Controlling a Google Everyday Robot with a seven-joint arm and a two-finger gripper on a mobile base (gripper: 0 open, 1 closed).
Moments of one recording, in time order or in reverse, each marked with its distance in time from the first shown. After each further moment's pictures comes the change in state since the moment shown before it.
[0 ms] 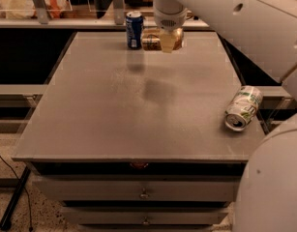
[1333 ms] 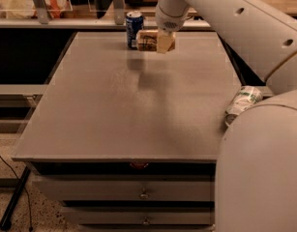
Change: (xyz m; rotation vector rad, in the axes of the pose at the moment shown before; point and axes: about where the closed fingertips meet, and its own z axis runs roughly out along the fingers) arm -0.021 -0.016 0.041 -0.057 -0.187 -0.063
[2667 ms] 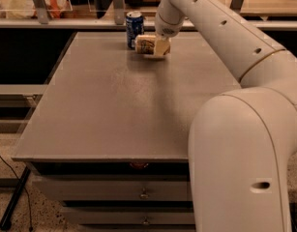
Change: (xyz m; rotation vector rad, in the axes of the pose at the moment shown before) arm -0.004 -0.023 0.062 -0.026 -0.075 -0.009
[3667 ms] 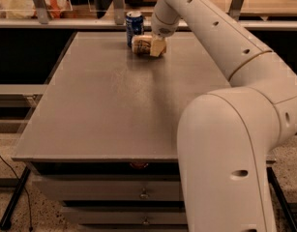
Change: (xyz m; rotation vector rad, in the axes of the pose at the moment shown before) arm -0.009 -0.006 0.014 -0.019 -0.017 -0.011
